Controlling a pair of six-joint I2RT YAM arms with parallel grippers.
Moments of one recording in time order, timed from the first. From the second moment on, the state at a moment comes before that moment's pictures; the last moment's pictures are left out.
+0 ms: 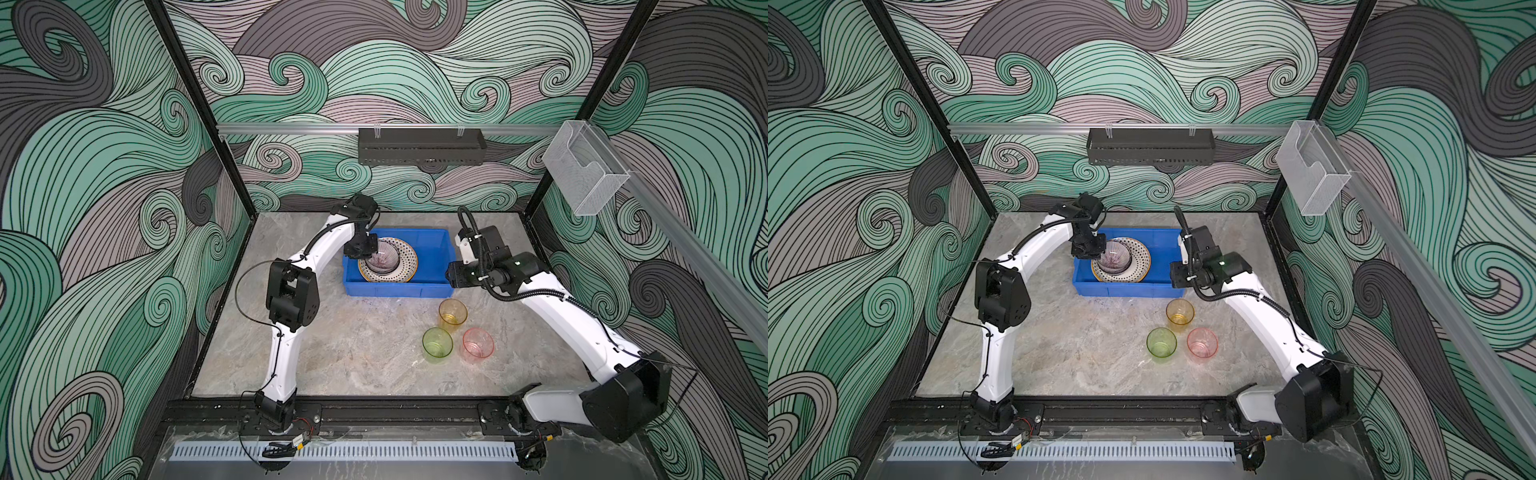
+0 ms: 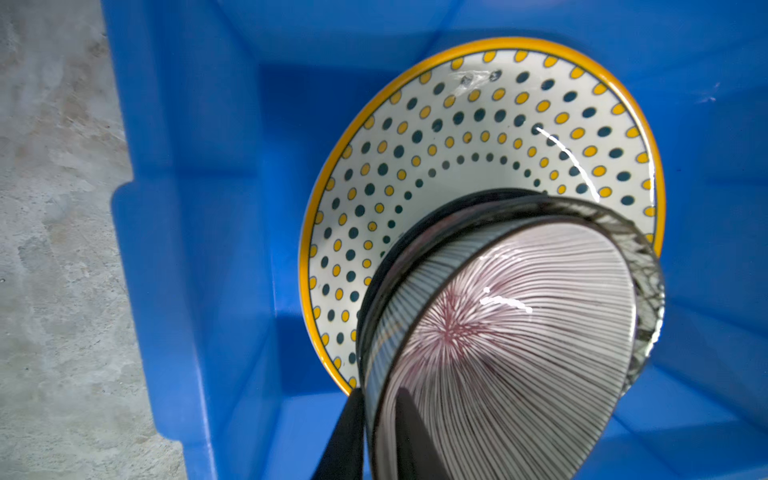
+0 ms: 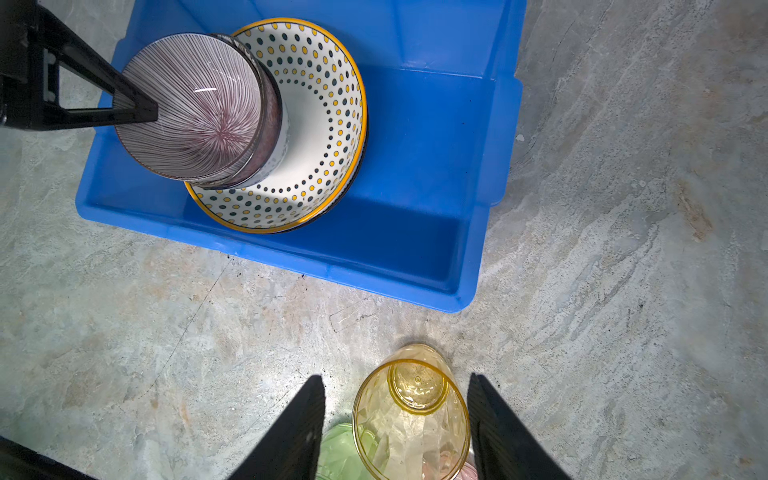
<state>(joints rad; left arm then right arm) -0.42 2.17 2.07 -1.19 0.04 -0.44 0.44 1.34 1.24 -0.85 -0.01 0.24</state>
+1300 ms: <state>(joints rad) -0.42 2.12 1.97 -1.16 0.04 -0.48 0.44 1.34 1.23 -0.85 -0.01 0.24</state>
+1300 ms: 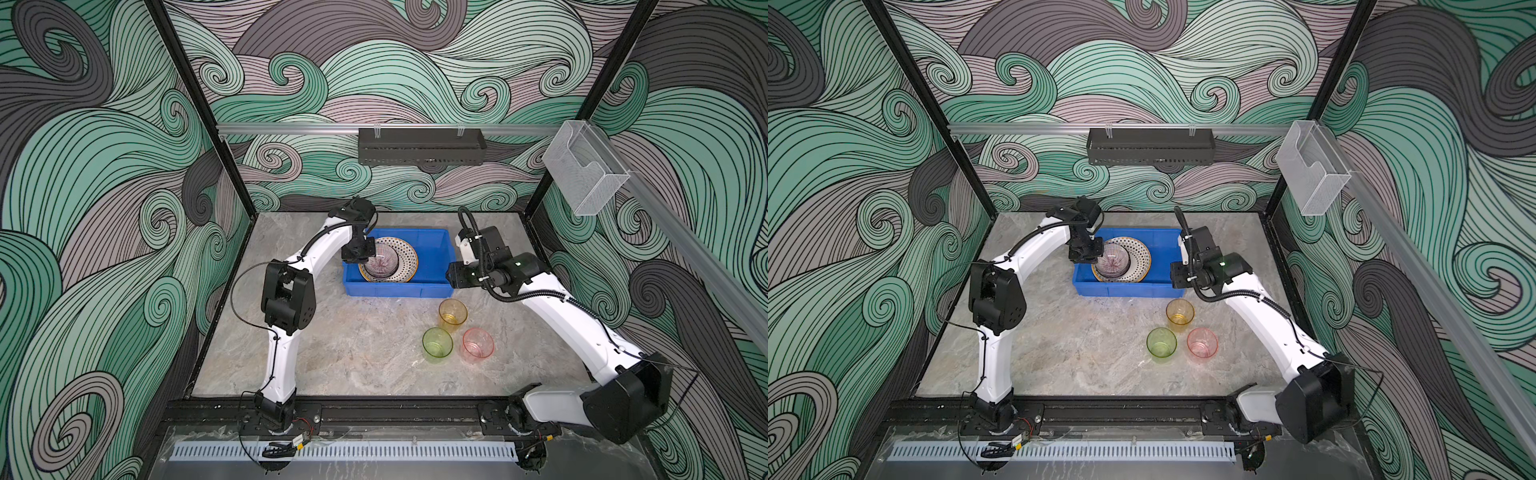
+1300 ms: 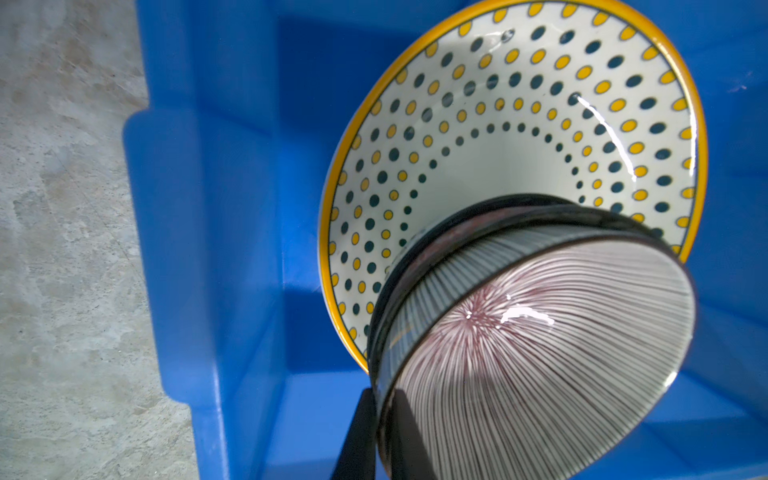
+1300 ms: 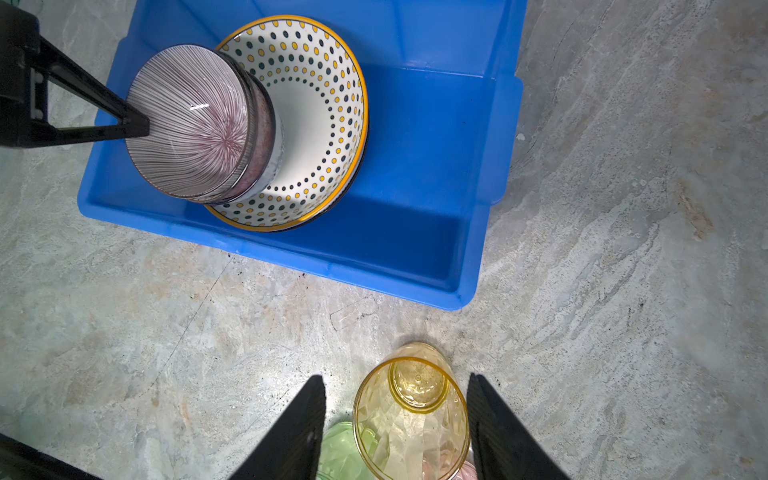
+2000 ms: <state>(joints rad) -0.42 2.12 1.96 -1.12 0.06 -0.52 0.44 1.33 1.21 -0.88 0.00 0.24</state>
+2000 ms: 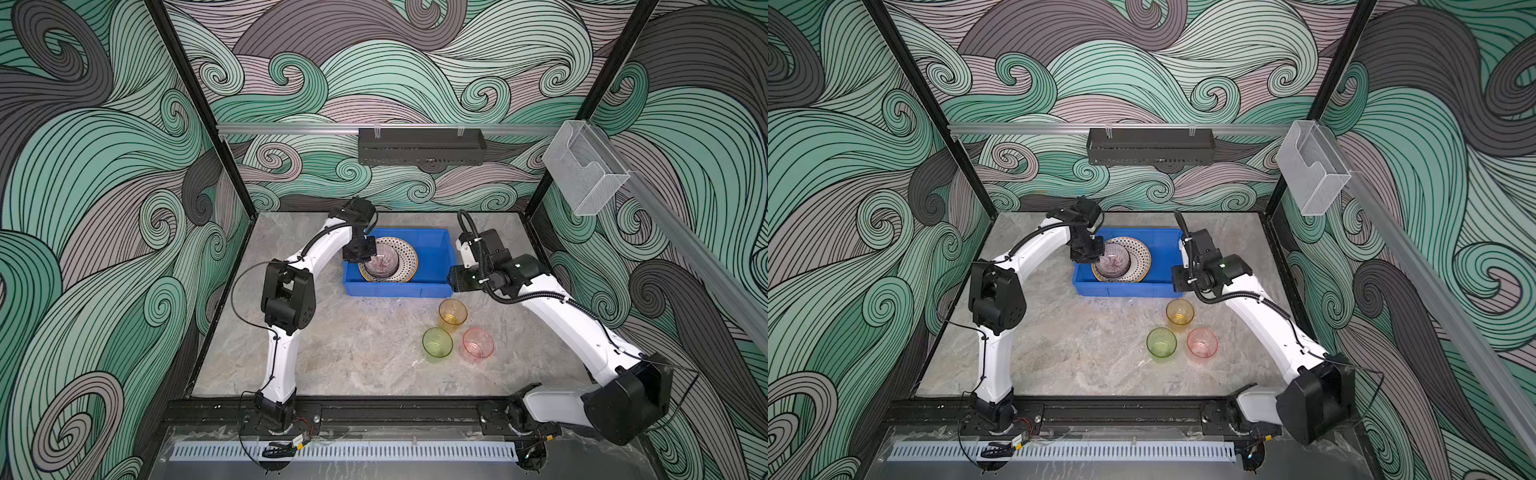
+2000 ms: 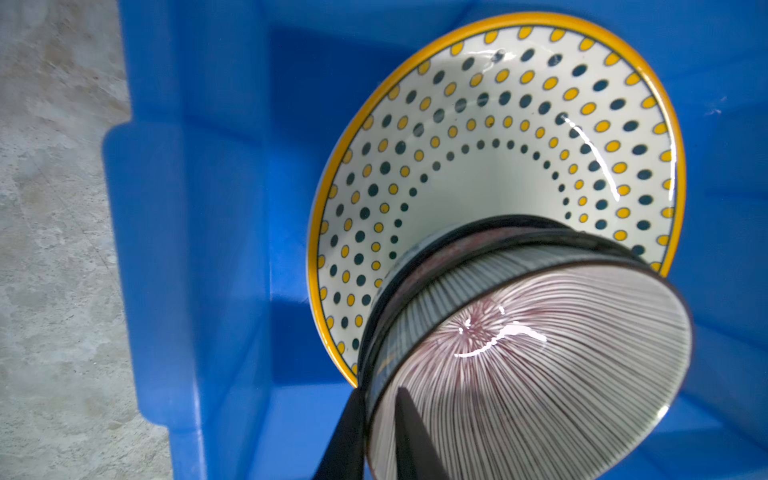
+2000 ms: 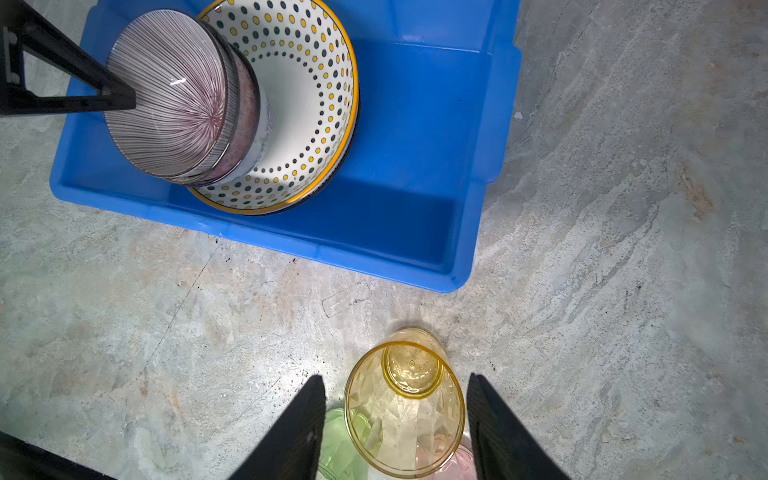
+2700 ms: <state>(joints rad) -0.42 1.88 1.91 -1.14 0.02 -0.49 0.44 1.24 1.07 -0.98 0.01 0.24</state>
